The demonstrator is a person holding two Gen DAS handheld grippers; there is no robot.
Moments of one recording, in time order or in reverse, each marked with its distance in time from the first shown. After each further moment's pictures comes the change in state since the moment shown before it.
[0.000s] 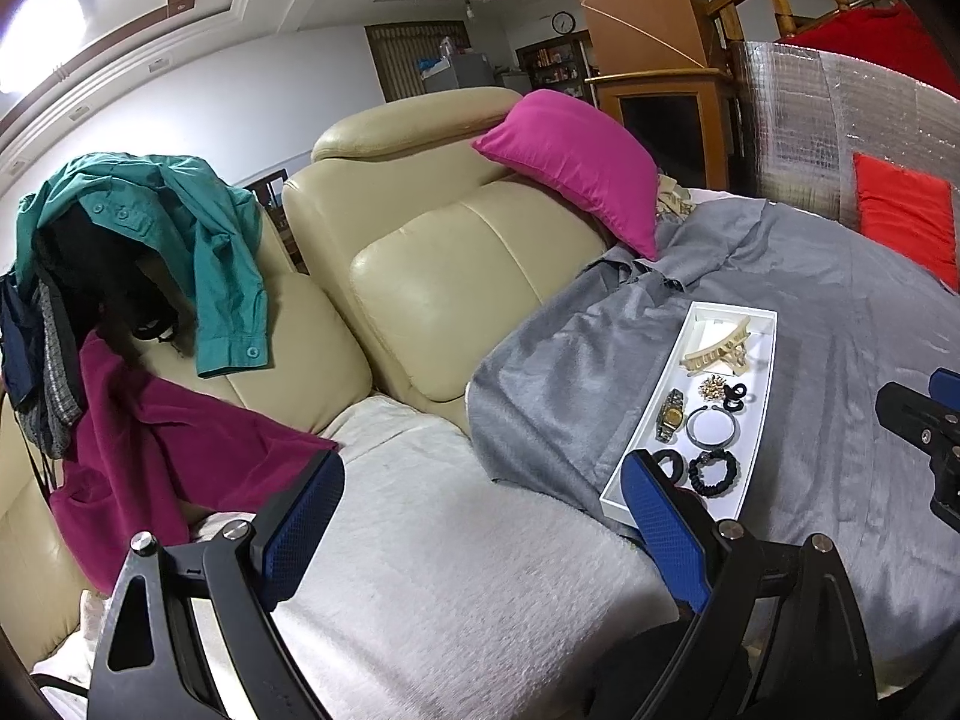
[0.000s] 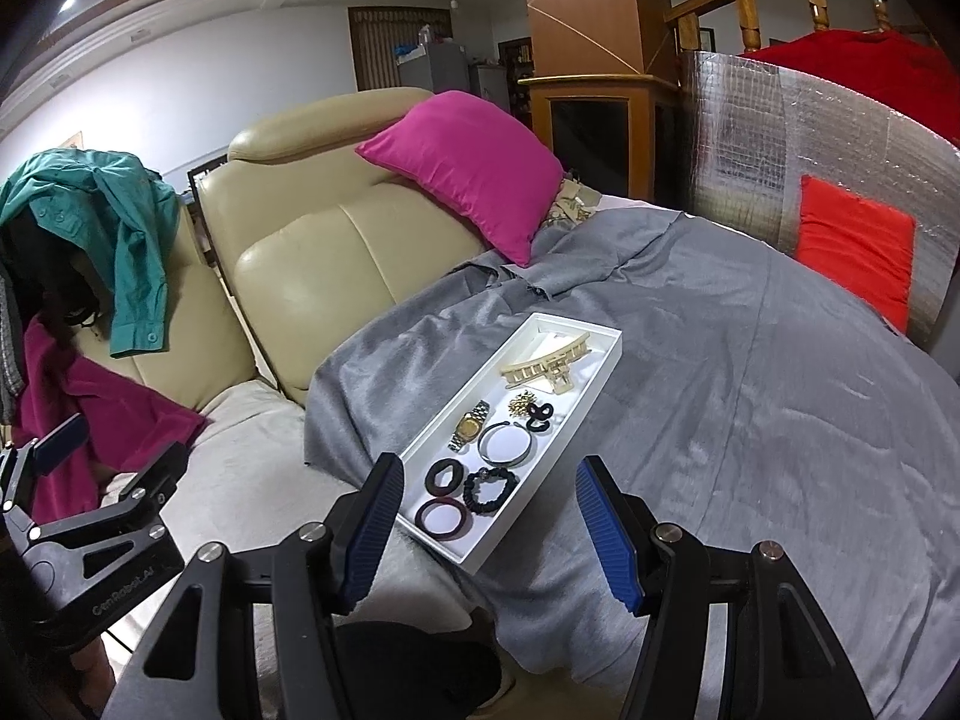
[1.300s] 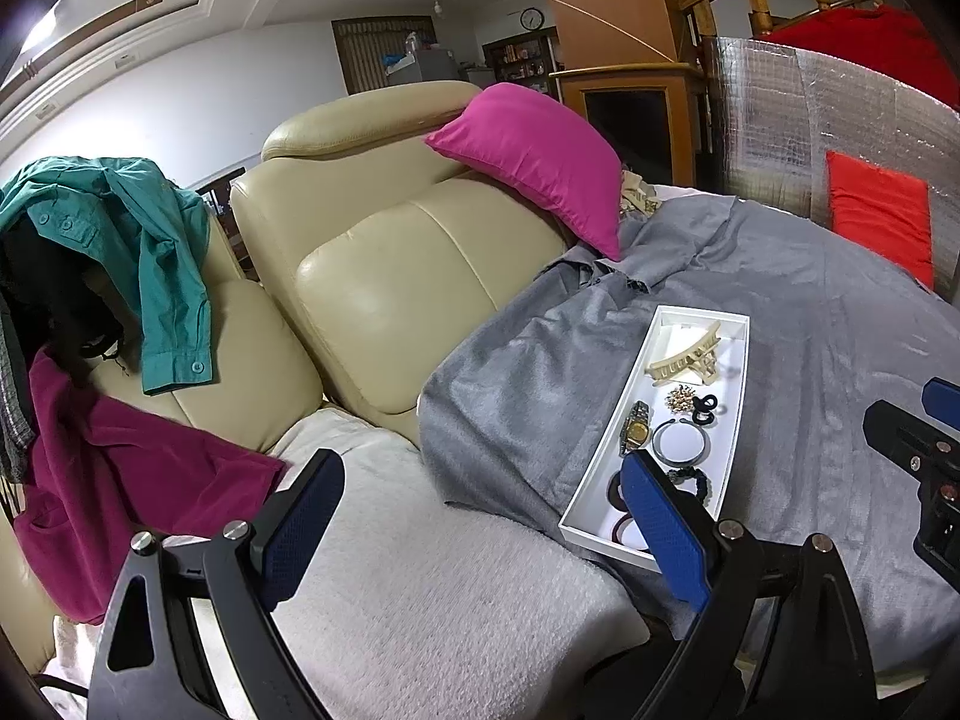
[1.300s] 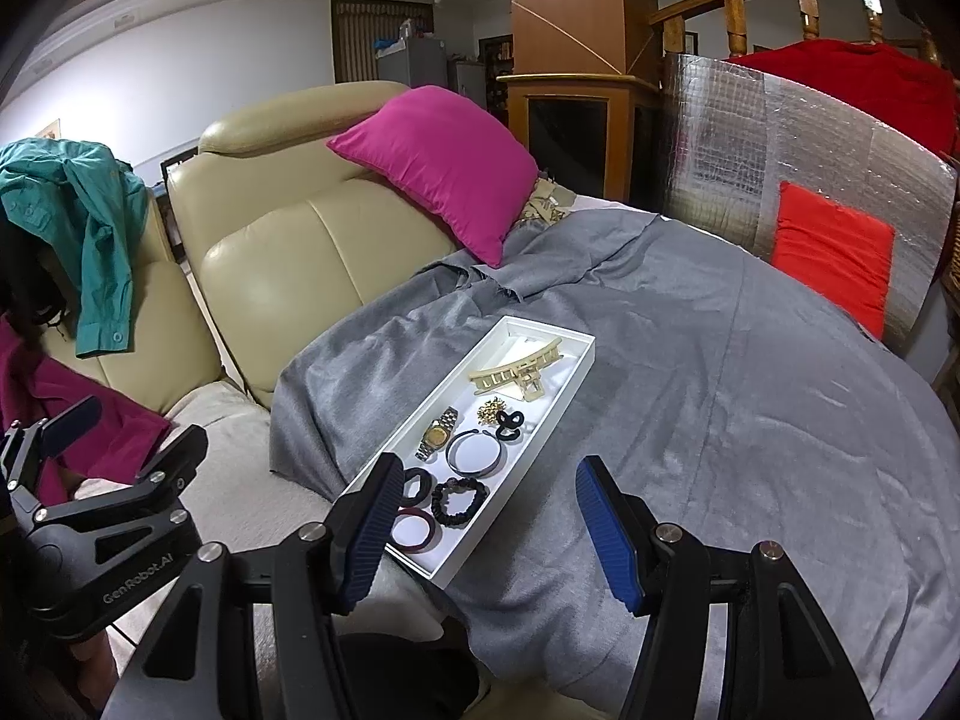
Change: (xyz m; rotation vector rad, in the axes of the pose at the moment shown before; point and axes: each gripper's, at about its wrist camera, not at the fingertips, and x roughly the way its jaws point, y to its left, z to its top) left arm 0.029 -0.016 0.019 0.016 0.011 -0.093; right arm 0.013 0.000 0.011 -0.011 0.011 -0.076
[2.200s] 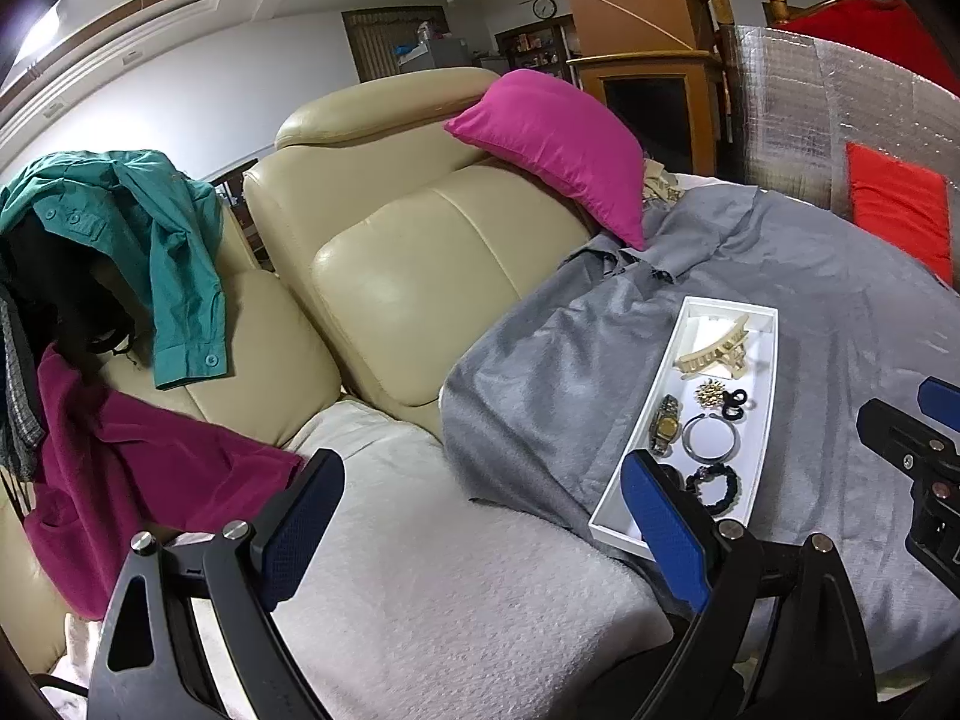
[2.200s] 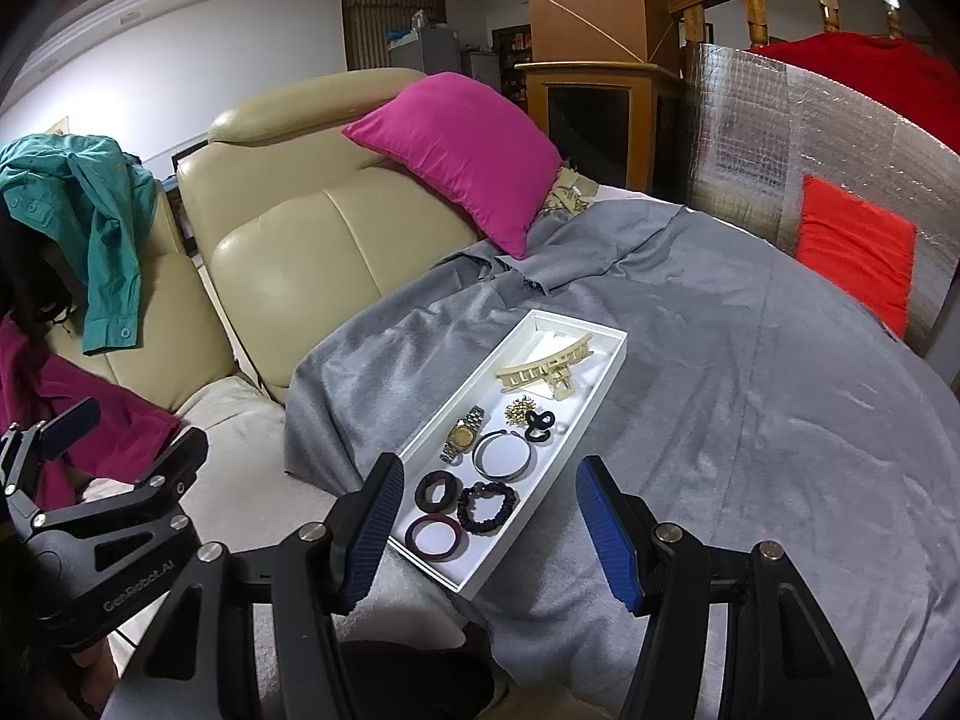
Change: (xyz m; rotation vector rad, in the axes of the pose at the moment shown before) left arm 0.015 0.012 0.001 -0.002 0.027 0.047; right arm 0.025 0.013 0.005 -0.006 0.023 0.046
